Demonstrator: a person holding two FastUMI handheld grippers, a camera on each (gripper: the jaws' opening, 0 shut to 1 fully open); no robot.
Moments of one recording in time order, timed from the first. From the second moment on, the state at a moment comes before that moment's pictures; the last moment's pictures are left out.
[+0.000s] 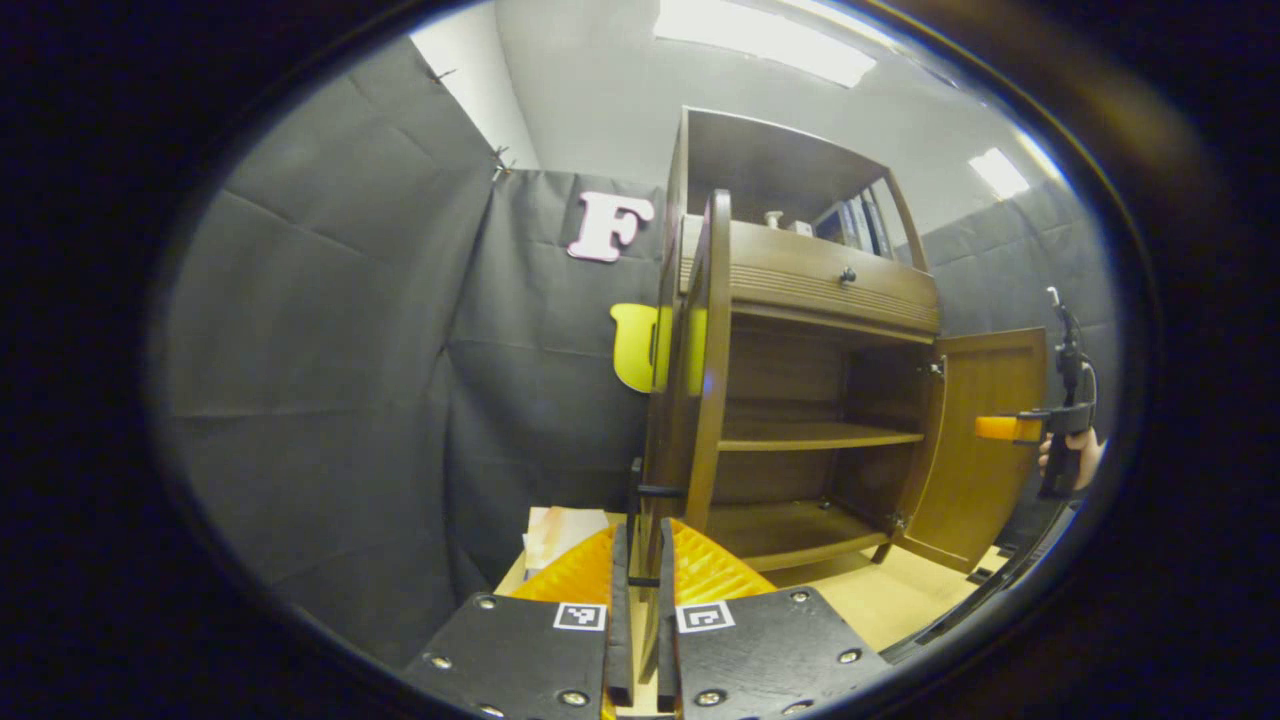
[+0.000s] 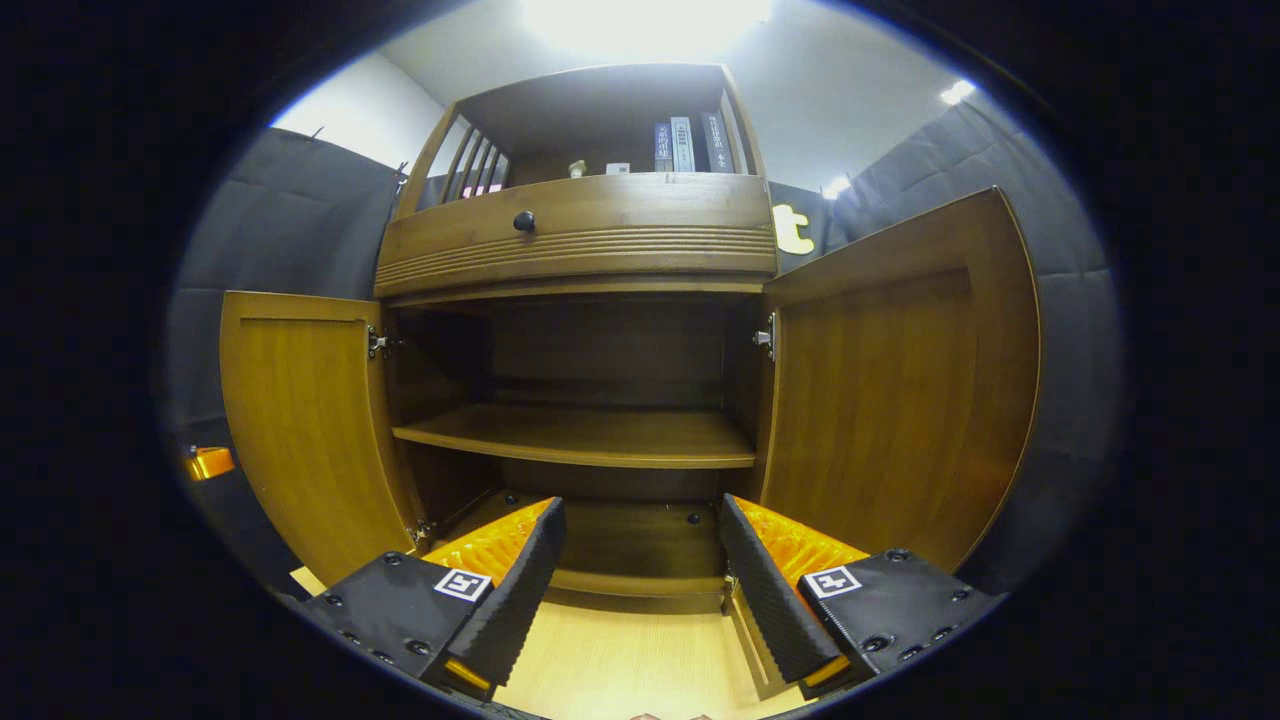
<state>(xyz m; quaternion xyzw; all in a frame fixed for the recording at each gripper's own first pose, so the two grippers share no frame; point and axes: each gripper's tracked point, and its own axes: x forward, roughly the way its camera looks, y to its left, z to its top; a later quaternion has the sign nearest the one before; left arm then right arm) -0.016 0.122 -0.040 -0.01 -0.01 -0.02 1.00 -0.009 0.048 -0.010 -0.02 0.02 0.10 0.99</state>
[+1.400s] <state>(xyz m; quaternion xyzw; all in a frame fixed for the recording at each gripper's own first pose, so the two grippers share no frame) -0.025 -0.070 0.001 0.01 -0.03 0.01 1.00 -0.068 0.017 -0.041 -0.01 0.06 0.15 0.99</state>
